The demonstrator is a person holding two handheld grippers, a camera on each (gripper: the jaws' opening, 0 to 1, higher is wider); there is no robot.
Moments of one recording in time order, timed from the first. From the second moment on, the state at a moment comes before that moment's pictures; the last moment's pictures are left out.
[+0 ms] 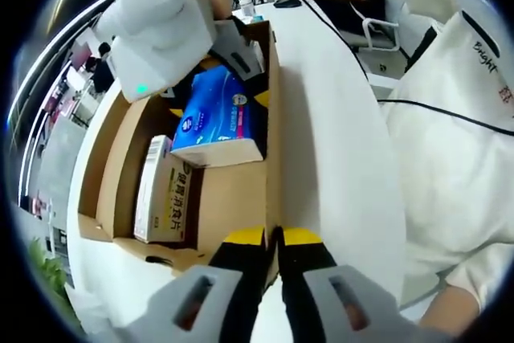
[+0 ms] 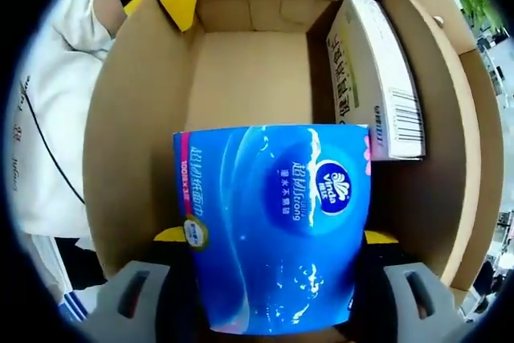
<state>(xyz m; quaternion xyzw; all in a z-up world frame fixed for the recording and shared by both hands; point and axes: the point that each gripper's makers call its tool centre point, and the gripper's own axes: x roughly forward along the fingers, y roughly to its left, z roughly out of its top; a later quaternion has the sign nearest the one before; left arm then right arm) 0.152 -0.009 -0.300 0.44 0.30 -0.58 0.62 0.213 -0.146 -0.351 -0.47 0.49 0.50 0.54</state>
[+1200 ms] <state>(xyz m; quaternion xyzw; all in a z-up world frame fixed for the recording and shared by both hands) 0.153 -0.008 -0.301 0.45 0.31 -0.57 0.61 0.223 -0.136 -0.321 -0.46 0.47 0.50 0.57</state>
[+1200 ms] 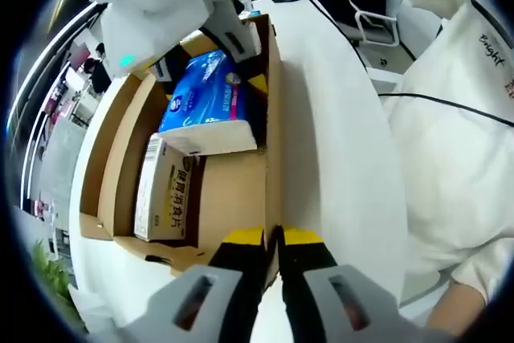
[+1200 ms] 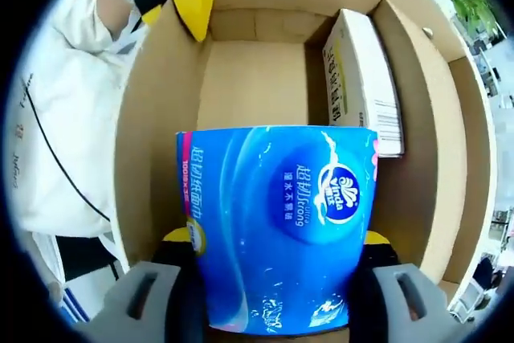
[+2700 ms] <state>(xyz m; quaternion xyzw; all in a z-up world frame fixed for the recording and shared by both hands) 0.155 -0.007 -0.302 0.45 0.32 -0.57 0.61 0.191 -0.204 -0.241 -0.53 0.41 0.47 0.57</state>
